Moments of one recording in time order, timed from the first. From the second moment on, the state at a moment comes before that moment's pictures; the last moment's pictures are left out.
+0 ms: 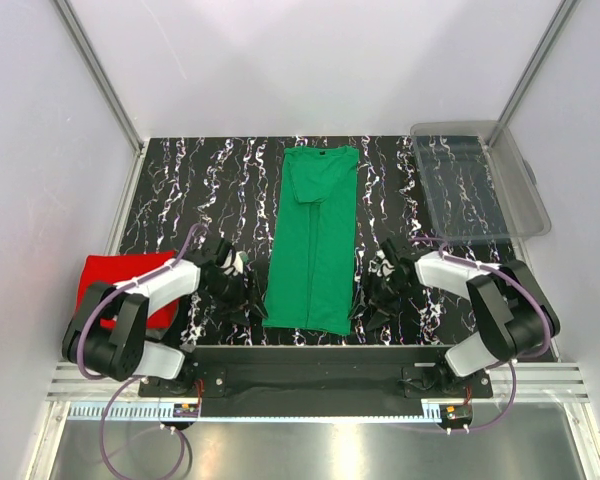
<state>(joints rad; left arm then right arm) -0.34 1.38 0.60 -0.59 0.54 -0.51 0.41 1.51 0.66 -0.55 -0.57 0.68</state>
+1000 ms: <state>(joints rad) -0.36 1.44 0.60 -0.49 0.60 -0.51 0.54 1.64 0.70 -0.45 -0.67 0.74</state>
